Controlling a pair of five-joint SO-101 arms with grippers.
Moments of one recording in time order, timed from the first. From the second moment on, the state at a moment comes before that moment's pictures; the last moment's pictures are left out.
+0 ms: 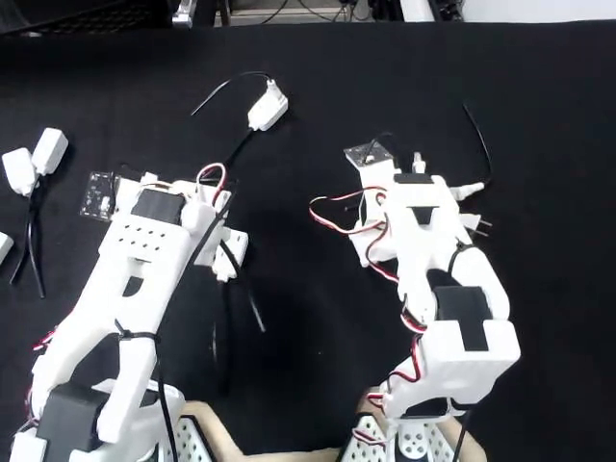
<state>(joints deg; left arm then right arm) 9.1 -21.7 32.7 62.4 89.2 -1.7 11.9 27.6 60.6 17.5</state>
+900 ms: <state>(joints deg) 11.6 8.0 10.9 71.2 91.3 -1.7 11.9 27.6 60.6 17.5</state>
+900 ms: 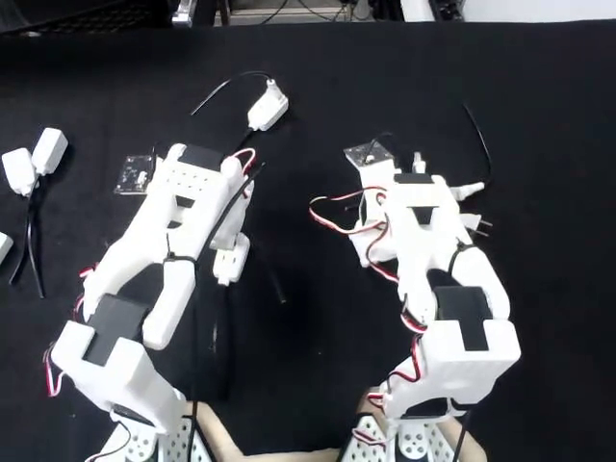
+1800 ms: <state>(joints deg) 8.6 21.9 -0.4 72.5 64.4 -1.7 11.9 27.6 60.6 17.5</state>
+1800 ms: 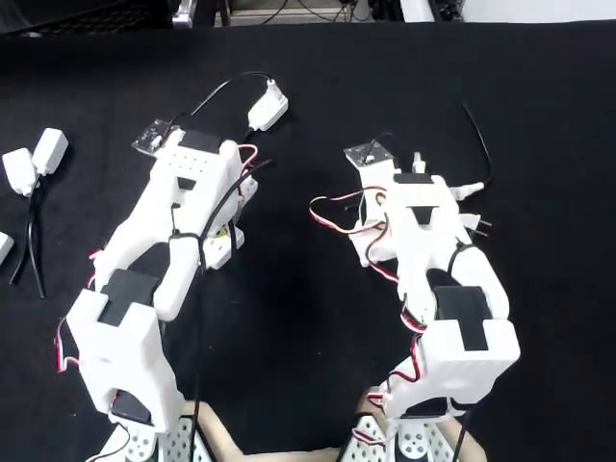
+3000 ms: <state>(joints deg) -12.0 22.7 -25.3 99.9 58.9 -1.8 11.9 27.6 60.6 17.5</state>
